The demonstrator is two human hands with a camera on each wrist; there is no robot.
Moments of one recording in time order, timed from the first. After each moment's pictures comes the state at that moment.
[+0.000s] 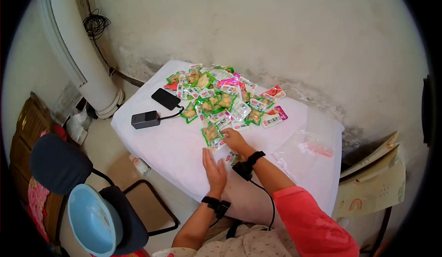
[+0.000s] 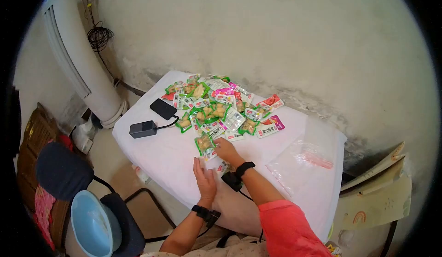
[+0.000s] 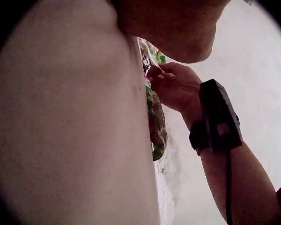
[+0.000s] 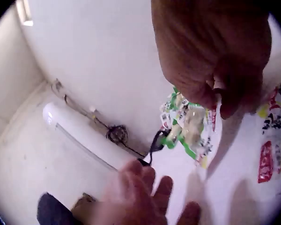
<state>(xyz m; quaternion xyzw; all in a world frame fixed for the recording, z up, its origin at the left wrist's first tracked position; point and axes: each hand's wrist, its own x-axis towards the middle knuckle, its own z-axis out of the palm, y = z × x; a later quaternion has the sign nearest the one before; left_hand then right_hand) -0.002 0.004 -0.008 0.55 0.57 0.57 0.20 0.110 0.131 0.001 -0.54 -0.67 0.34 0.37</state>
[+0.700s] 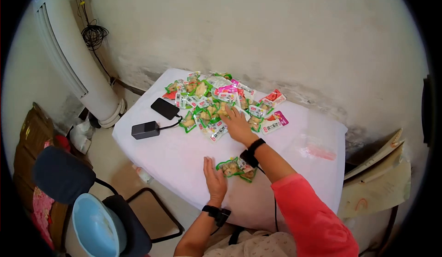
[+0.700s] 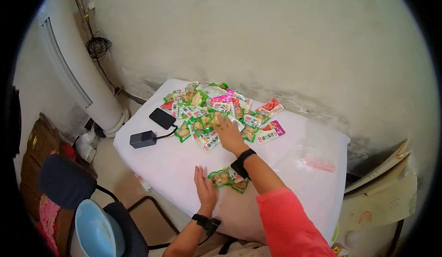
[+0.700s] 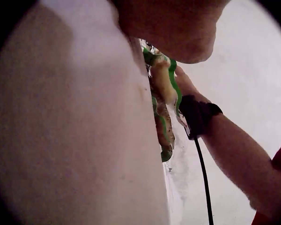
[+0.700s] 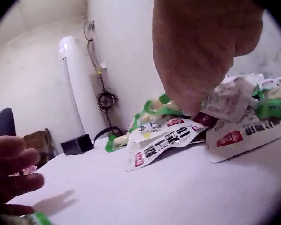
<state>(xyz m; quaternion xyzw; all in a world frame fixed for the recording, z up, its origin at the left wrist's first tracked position) -0.002 0.002 -0.005 0.58 0.56 0.55 0.22 0.134 0.187 0.047 -0.47 -0.84 -0.05 0.26</state>
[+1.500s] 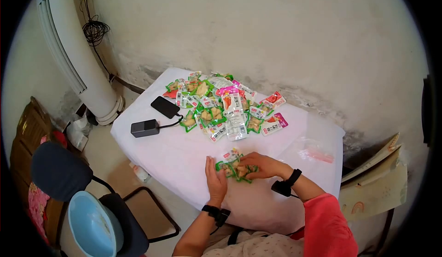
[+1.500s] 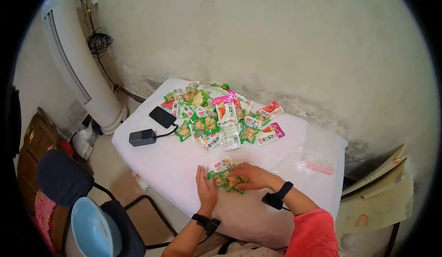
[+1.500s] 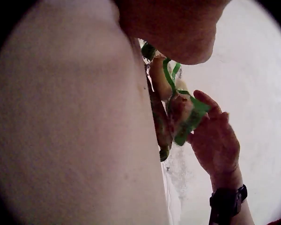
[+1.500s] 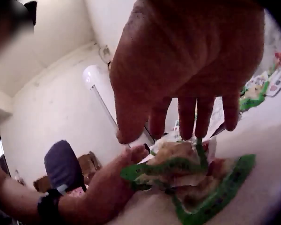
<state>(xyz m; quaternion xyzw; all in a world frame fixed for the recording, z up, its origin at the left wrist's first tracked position) -0.002 0.002 -0.001 0.58 0.55 0.56 0.21 0.209 0.052 0.085 -0.31 -0.88 0.32 0.16</state>
